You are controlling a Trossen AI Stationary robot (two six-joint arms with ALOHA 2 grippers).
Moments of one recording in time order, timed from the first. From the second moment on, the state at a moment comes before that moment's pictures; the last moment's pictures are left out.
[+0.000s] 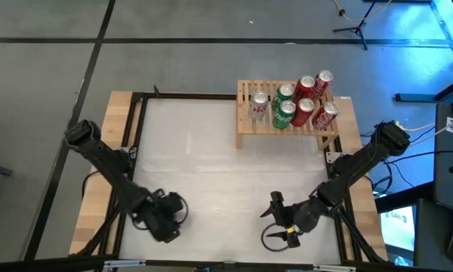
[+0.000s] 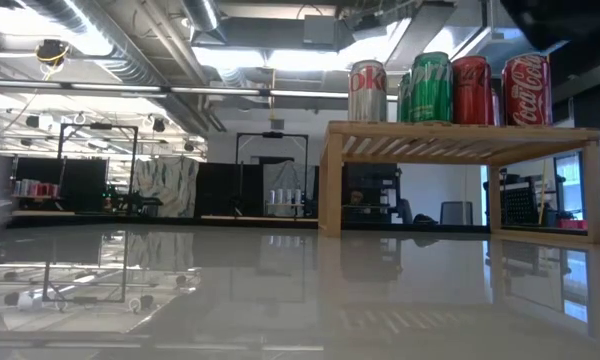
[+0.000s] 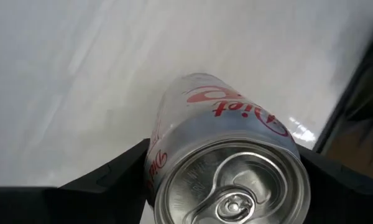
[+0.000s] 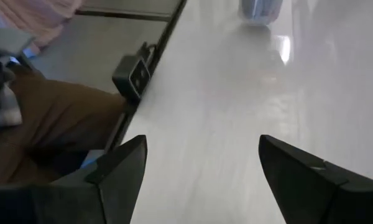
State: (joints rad) left arm -0.78 1.55 1.11 -0.81 -0.21 -1.33; right arm 0.74 1.45 0.87 -0.05 0.26 0.37
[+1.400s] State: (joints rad) left arm -0.25 1.95 1.57 -0.74 0.02 -0.28; right arm 0.71 1.46 0.68 -0.05 0.66 0.62
